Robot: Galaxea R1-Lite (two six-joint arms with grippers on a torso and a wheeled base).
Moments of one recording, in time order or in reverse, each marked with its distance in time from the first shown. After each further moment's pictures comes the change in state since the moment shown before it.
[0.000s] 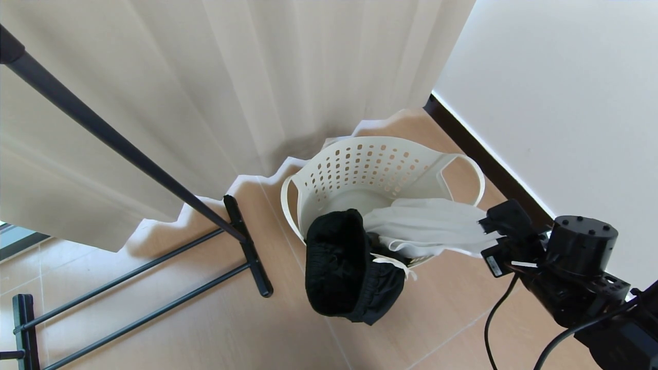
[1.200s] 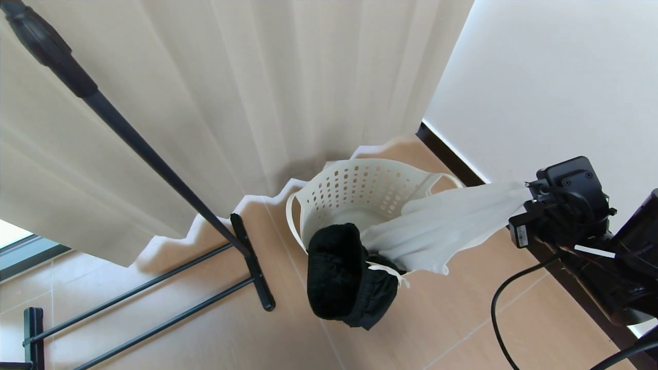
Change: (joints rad) left arm 0.000 0.000 0.000 0.001 0.000 0.001; right arm 0.082 -0.278 -0.005 0.001 0.005 0.006
